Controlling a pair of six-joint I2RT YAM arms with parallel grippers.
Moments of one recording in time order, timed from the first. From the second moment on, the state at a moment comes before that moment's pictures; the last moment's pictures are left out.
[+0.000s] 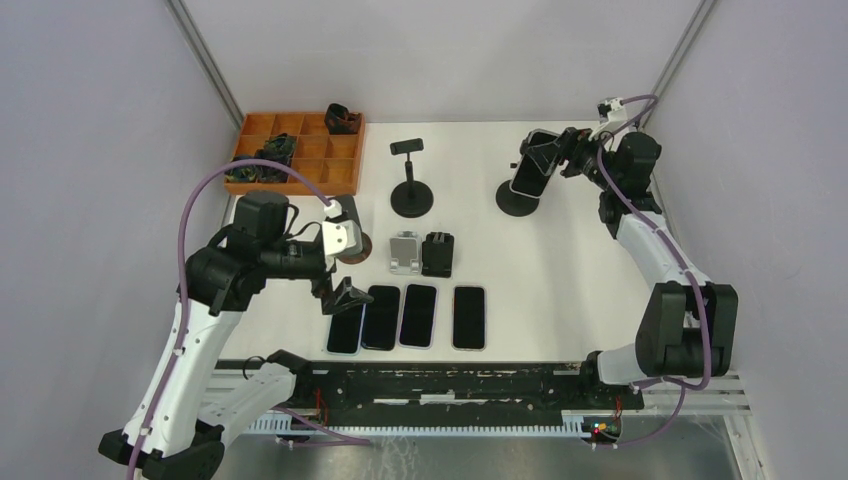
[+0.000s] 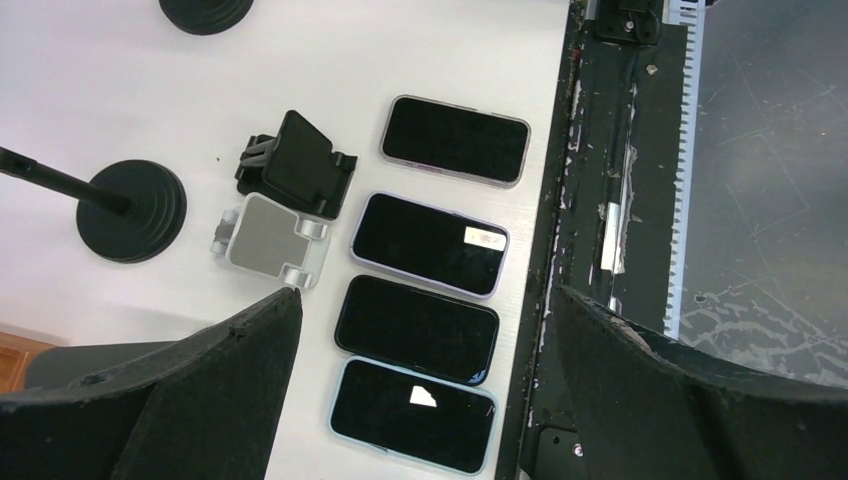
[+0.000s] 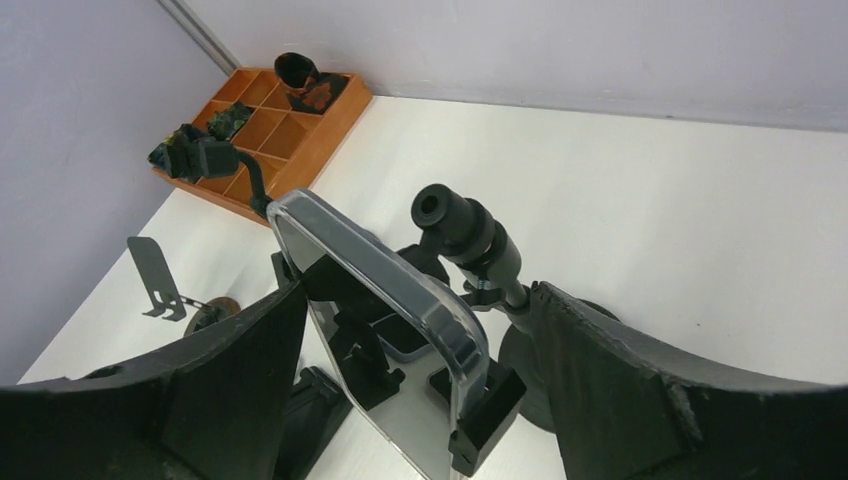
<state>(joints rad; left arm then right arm) -0.37 0.88 1.25 -1.11 0.82 0.67 -0.05 1.42 0.99 0.33 -0.60 0.33</state>
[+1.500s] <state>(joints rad) -0.37 0.89 1.26 -1.02 0.88 0.68 0.02 1.27 1.17 0.26 -0.70 0.80</state>
